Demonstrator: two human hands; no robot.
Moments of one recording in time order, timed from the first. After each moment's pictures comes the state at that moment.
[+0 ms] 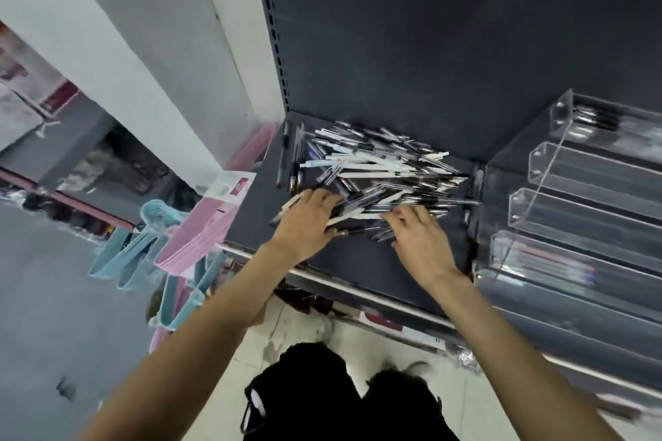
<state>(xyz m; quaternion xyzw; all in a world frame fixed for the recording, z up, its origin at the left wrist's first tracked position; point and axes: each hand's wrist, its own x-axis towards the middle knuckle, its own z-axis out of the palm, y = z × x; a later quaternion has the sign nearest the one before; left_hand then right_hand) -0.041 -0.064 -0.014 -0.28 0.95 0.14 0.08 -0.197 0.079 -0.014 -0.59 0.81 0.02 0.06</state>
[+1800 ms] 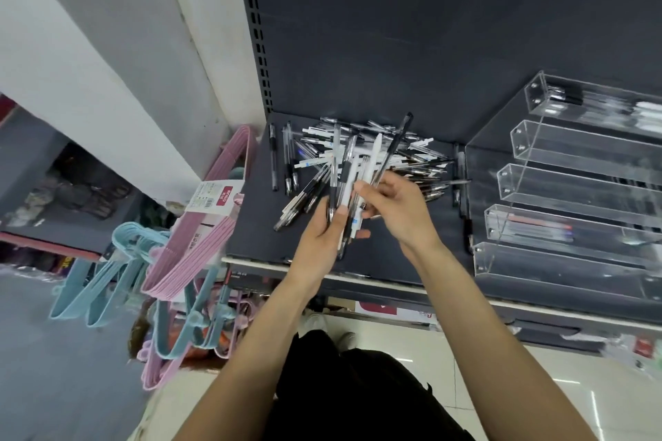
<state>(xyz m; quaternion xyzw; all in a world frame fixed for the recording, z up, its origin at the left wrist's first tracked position) -0.014 -0.021 0.031 -0.34 0.55 0.75 -0.16 -0.137 0.030 0.054 -0.22 0.75 -0.53 0.35</state>
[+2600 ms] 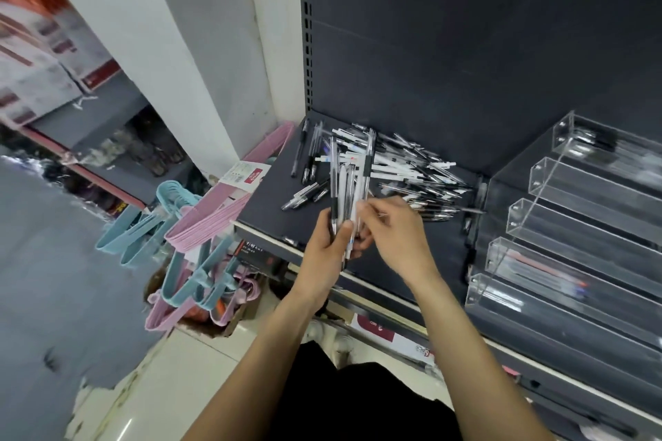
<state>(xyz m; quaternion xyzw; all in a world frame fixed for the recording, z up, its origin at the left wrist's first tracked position) -0.023 0.042 0.046 -0.43 0.50 0.70 -0.27 -0.139 0.068 0.063 -0.41 0.76 -0.39 0.32</state>
